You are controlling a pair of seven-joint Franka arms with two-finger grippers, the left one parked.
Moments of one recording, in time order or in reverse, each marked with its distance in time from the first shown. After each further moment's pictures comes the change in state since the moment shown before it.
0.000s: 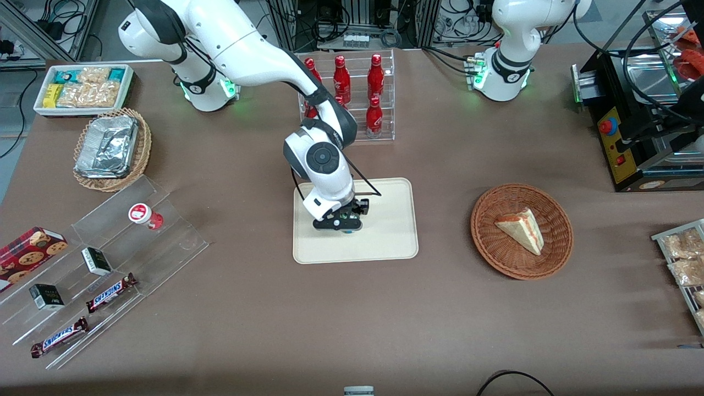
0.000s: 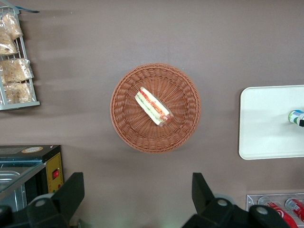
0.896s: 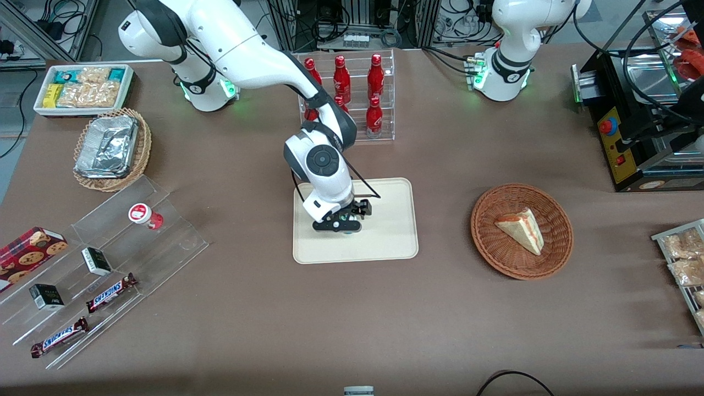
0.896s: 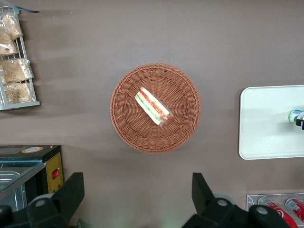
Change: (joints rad) arm -0.002 0.015 -0.001 0.002 0.000 0.012 -0.008
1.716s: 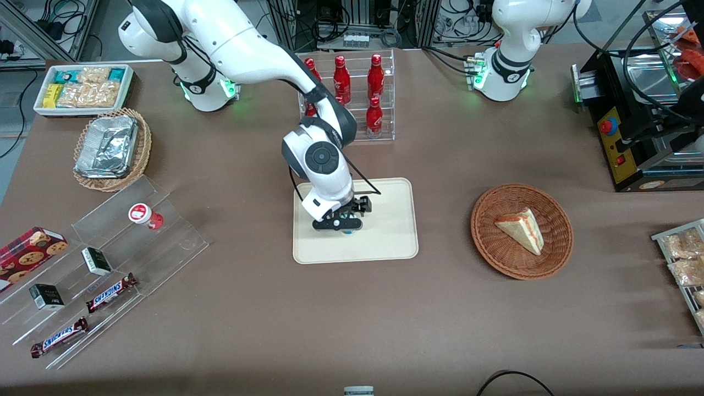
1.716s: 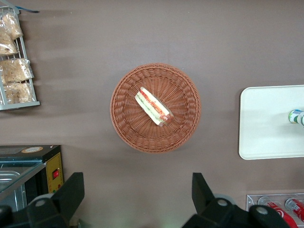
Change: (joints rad) arm -0.004 -0.055 -0.007 0.022 0.000 -0.120 -0.051
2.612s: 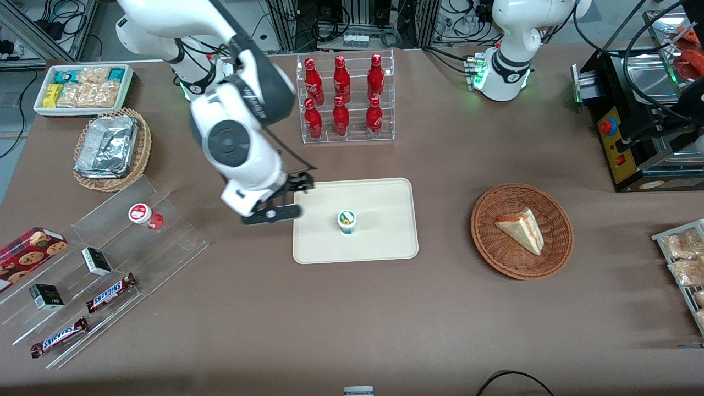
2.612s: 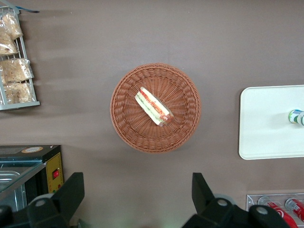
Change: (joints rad) arm -0.207 -0.299 -0.018 0.014 -0.022 -0.493 -0.306
